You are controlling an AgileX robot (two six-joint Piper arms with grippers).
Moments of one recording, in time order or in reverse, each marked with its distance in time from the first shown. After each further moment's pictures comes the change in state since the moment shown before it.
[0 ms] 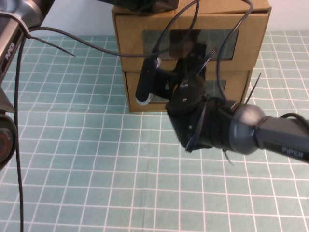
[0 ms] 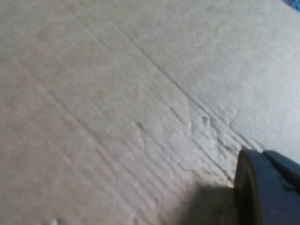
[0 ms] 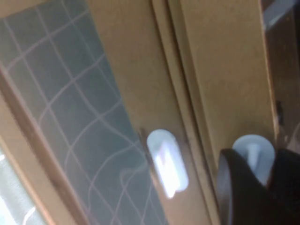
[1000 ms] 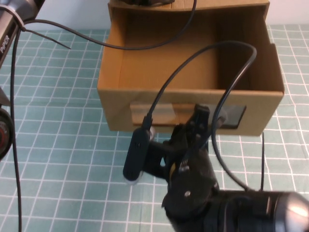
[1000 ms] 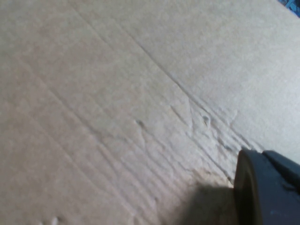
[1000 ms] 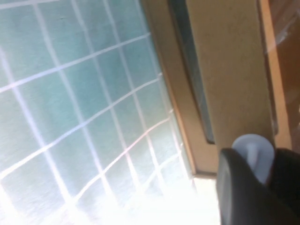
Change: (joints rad) right arm 0.370 -0.269 0.373 0.235 0.209 0.081; left arm 0.011 0.000 0.000 -0.019 0.021 -0.006
